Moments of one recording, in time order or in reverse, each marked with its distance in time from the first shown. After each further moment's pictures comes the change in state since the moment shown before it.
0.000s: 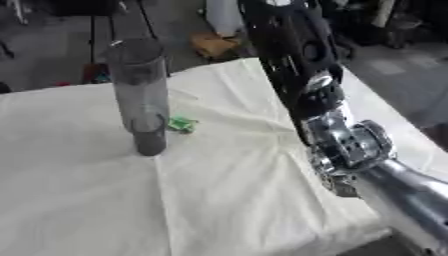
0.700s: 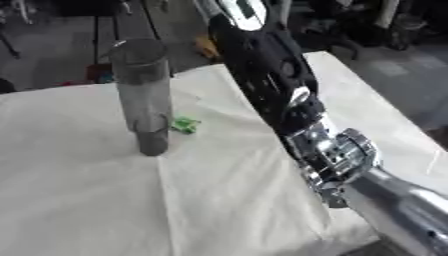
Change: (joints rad) left arm -0.001 0.000 0.000 0.002 0.000 0.000 -0.001; right arm 0.027 0.048 0.091 0.078 -0.053 0.039 0.128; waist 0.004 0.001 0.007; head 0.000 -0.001
